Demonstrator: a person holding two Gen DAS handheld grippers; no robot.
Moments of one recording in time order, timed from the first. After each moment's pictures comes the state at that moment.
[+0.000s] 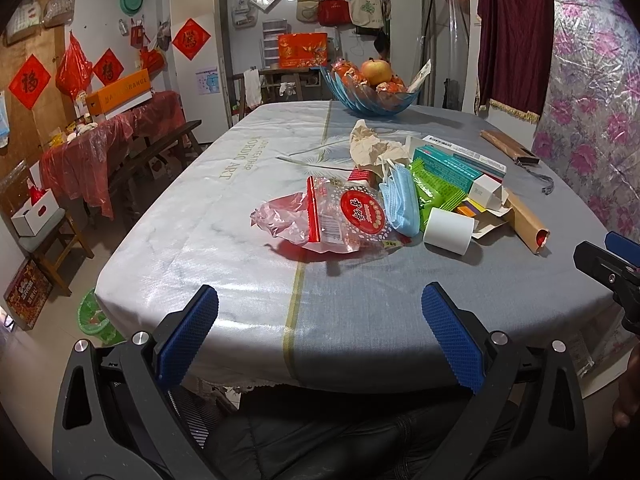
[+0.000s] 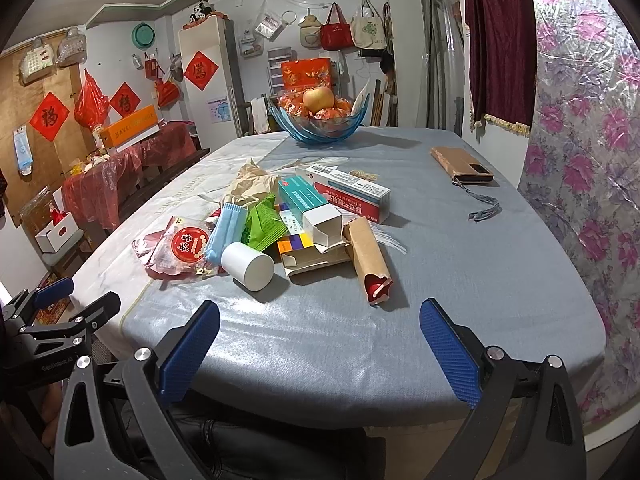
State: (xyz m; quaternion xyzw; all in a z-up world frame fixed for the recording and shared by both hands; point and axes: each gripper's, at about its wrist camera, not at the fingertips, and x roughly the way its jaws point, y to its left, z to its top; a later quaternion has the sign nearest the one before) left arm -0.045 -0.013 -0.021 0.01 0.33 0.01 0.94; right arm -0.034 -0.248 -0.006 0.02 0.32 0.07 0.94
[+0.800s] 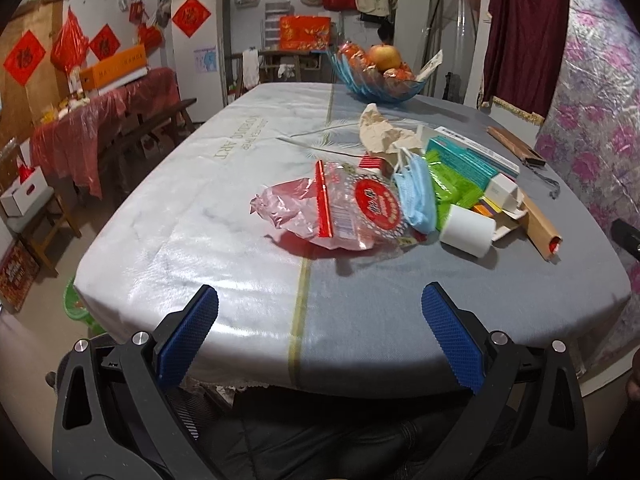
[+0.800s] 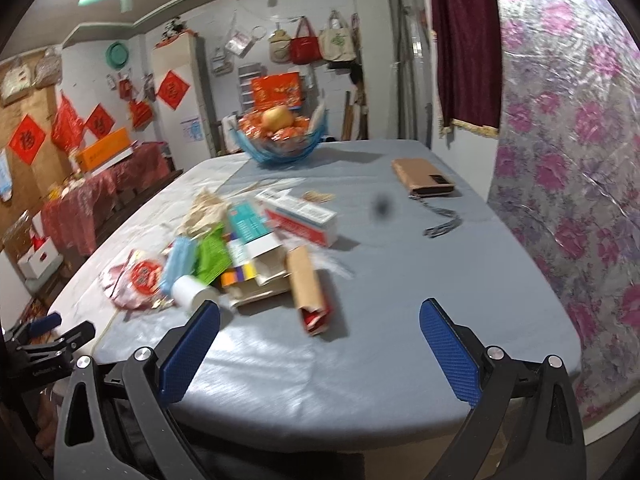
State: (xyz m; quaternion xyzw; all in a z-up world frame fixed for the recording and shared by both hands) left arm -0.018 0.009 -0.035 -0.02 0.36 0.00 0.93; right arm -0.017 -0.298 0.004 0.05 0.29 0.02 0.95
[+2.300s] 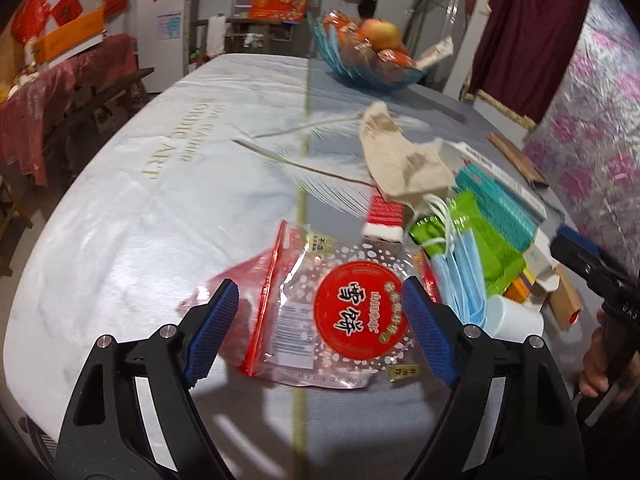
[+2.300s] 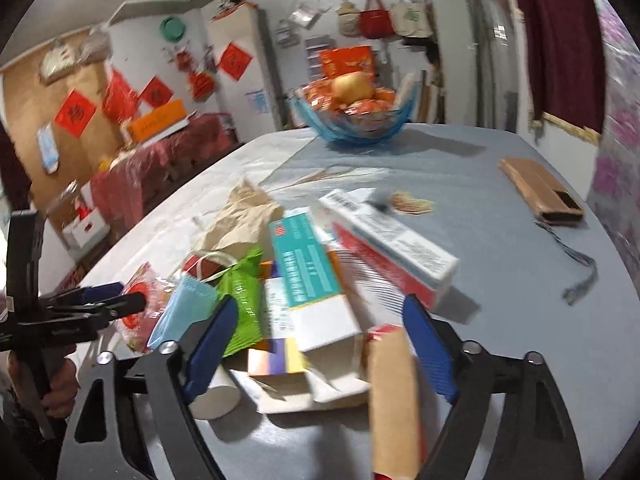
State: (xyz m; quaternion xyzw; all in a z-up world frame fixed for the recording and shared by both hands) left arm 0.104 0.022 -0.053 -0.05 0.41 -0.08 0.91; right arm 0.125 -0.241 -0.028 0.02 0.33 0.17 0.93
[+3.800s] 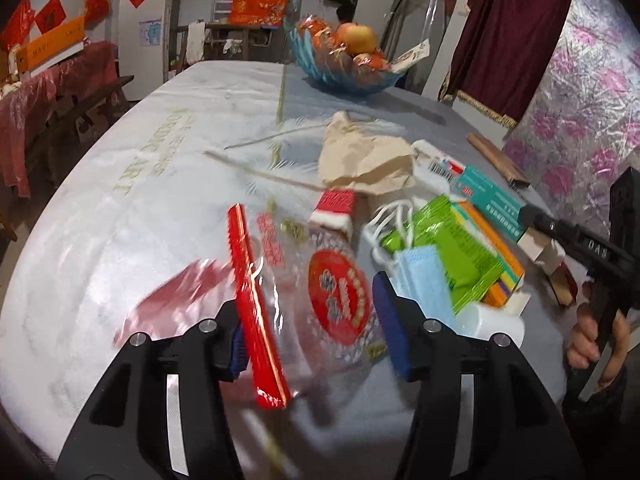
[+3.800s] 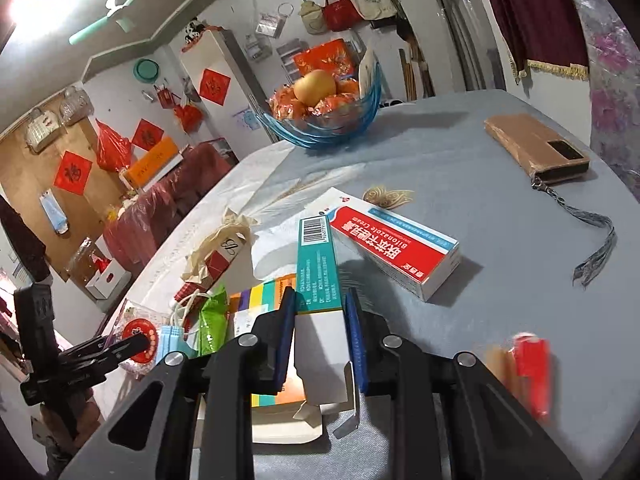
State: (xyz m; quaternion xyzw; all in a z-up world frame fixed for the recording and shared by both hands) left arm 0.114 0.014 -0.049 -0.06 0.39 -0.12 0.91; right arm 0.159 -0.290 -0.044 0.15 0.34 0.18 0.91
